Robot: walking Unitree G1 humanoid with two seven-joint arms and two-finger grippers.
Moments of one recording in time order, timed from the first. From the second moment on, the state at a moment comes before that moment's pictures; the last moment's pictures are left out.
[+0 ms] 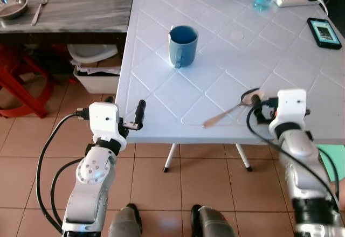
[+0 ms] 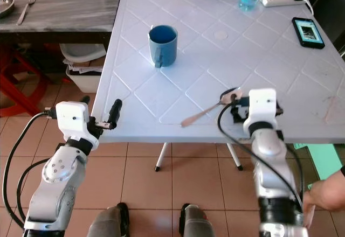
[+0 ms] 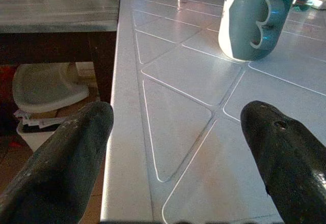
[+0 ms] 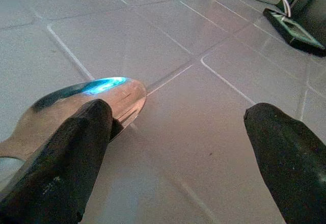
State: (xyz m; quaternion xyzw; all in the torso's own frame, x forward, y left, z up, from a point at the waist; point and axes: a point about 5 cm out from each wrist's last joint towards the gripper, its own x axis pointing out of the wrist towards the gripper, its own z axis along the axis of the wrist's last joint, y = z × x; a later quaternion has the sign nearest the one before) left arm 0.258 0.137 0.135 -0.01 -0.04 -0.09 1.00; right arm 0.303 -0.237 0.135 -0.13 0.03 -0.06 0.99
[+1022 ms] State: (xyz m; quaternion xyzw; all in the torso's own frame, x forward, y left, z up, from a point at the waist) left arm 0.260 0.135 0.138 -0.01 -0.04 -0.10 0.99; right arm 0.262 -0.175 0.129 0.04 0.03 -0.04 1.00
